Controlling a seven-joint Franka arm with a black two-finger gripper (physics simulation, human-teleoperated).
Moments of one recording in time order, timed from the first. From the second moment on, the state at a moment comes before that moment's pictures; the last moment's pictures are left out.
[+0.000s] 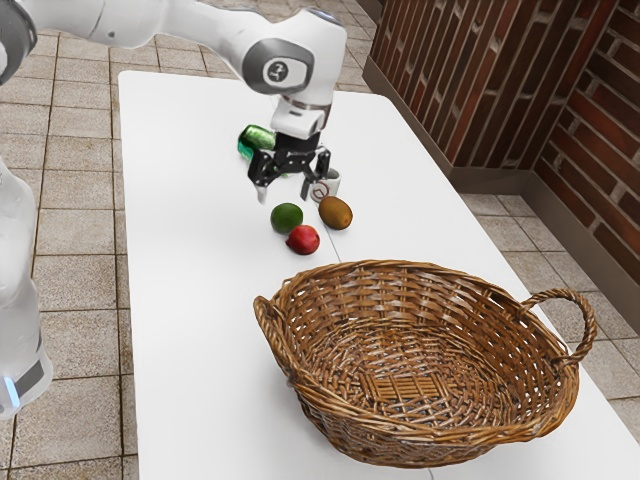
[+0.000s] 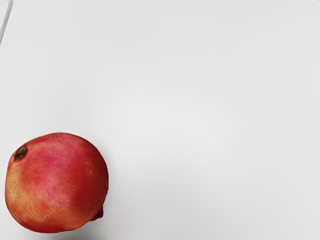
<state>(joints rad) -0.04 -0.23 0.20 -2.10 -0.05 1.81 1.50</state>
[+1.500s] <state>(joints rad) -0.09 -0.07 0.20 -2.10 -0.05 1.96 1.43</state>
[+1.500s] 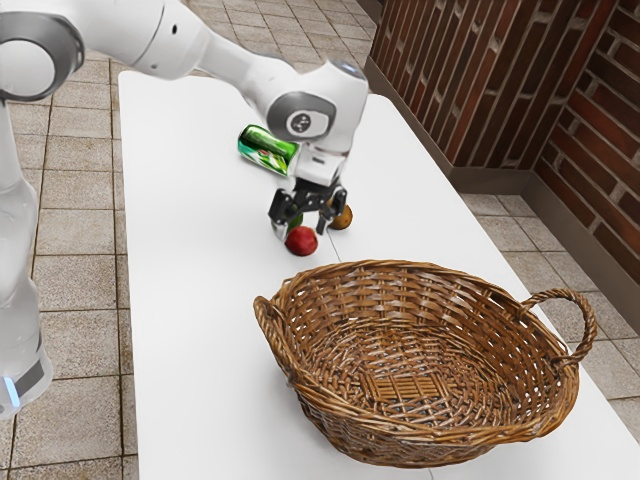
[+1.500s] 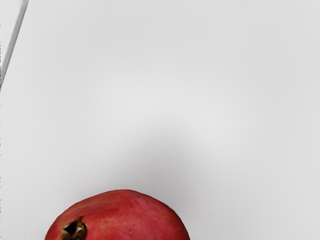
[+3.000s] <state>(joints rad) -0.46 -0.37 -0.01 -1.99 -0.05 1.86 1.32</state>
